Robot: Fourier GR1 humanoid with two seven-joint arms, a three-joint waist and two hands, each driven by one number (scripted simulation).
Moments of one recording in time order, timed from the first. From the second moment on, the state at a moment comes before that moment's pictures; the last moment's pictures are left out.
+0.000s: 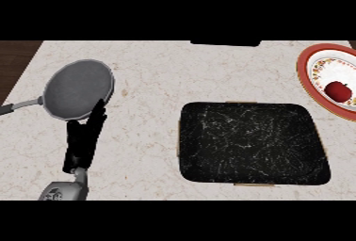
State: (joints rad) left arm -0.08 0.10 -0.05 -1.45 -0.07 0.14 0.22; right arm -0.79 -0.82 -0.71 -0.13 0.46 0.41 -0.70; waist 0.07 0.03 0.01
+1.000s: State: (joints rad) left arm -0.07 0.09 -0.06 -1.47 -0.09 0.14 0.22; right arm -0.72 -0.82 -0.69 -0.14 0.49 0.28 -0.70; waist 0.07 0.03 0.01
